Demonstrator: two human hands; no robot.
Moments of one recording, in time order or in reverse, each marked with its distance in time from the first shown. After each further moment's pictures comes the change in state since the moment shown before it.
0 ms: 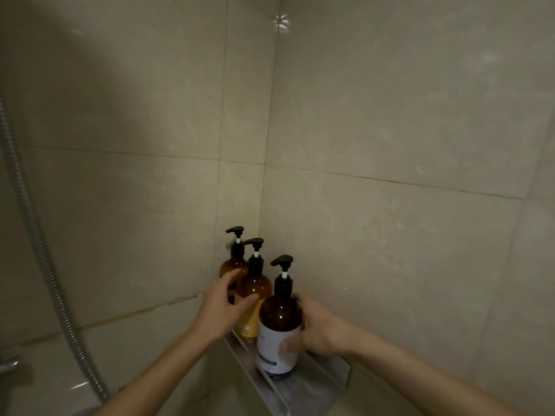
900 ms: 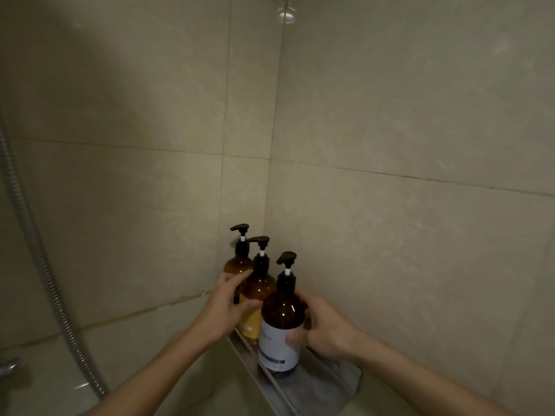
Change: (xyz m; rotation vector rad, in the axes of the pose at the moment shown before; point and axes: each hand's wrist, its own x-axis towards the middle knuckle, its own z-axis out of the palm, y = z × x) left_hand 0.003 0.008 -0.010 0.045 -0.121 0.052; right_hand 0.021 0.018 0.007 0.092 0.079 -0.120
